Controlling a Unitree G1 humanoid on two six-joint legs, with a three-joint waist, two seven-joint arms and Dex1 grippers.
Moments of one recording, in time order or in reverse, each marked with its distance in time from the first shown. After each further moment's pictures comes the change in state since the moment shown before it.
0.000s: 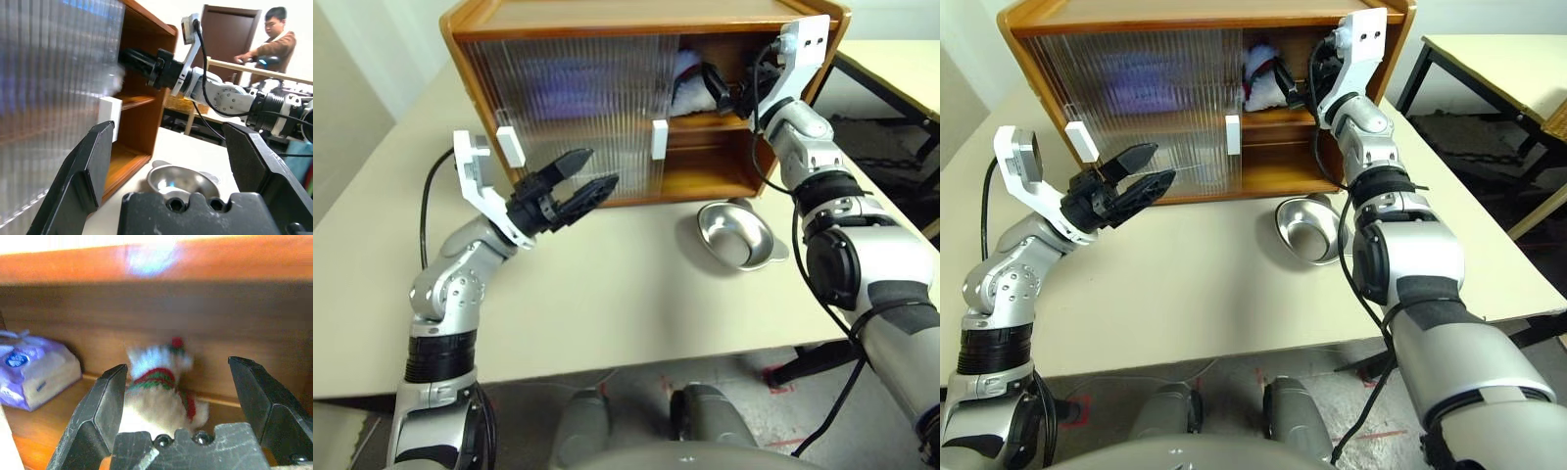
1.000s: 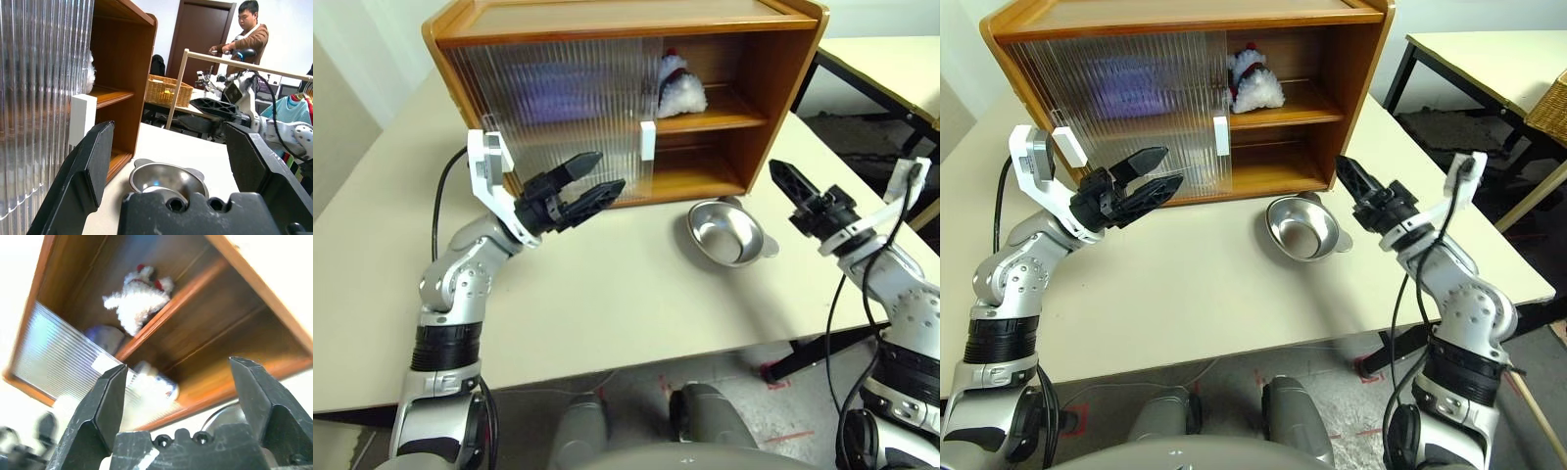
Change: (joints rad) left arm -0.038 0.013 -0.020 0.068 0.013 -0.007 -0.065; right arm 0.927 0.048 -0.379 -1.320 0.991 1.129 -0.313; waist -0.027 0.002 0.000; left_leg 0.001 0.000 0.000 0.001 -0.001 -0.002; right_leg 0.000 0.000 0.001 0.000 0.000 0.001
